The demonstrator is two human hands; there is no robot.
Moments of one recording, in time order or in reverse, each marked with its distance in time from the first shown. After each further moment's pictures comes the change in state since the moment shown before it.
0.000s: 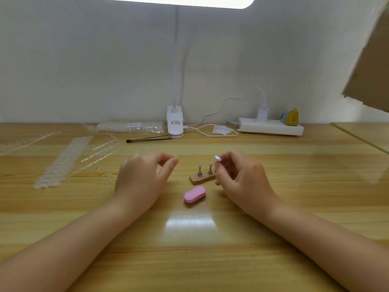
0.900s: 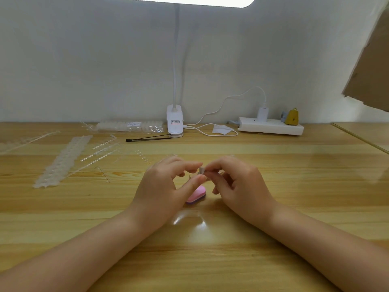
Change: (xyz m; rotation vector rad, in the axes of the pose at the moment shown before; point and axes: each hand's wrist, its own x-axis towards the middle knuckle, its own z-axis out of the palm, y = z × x) left_hand -0.020 0.023 0.014 -0.348 -0.035 0.217; right_hand -0.005 -0.006 0.003 -0.007 -0.022 -0.217
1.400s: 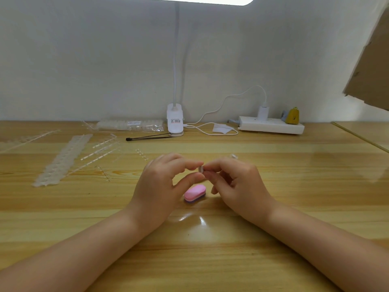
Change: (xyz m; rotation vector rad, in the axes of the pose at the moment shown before) left_hand 0.002 0.002 -0.002 0.037 0.042 0.109; right_hand 0.001 0.000 0.001 0.088 -0.025 0.002
